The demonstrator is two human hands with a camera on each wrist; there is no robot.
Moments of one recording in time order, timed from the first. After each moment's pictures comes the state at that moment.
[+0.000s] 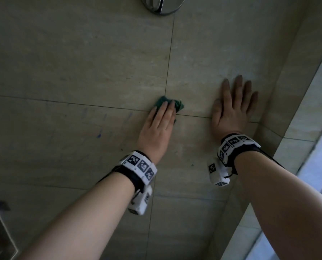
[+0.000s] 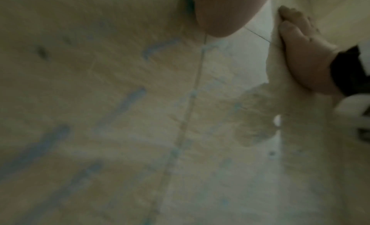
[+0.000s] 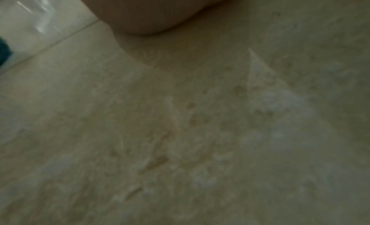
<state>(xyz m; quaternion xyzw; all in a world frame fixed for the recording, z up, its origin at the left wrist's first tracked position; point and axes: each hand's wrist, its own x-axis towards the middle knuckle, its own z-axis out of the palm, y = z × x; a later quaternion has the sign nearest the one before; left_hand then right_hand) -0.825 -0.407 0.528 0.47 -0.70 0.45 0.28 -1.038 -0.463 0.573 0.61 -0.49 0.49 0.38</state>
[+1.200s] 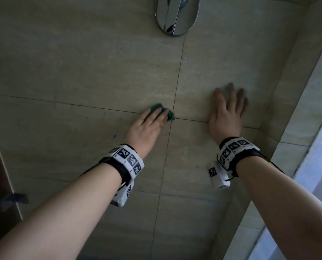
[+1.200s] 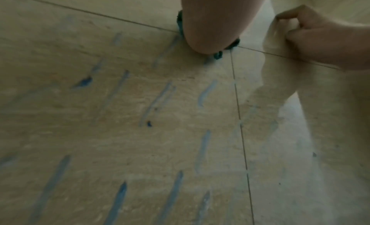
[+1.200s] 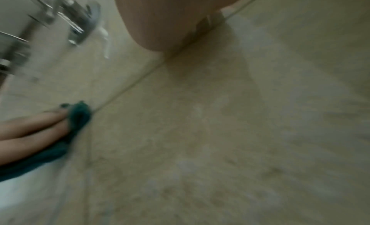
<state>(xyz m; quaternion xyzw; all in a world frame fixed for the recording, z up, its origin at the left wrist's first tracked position) -0.775 -0.365 0.555 0.55 -0.73 0.40 0.08 -1.008 -0.420 0.593 0.68 -0.53 0.43 0.27</state>
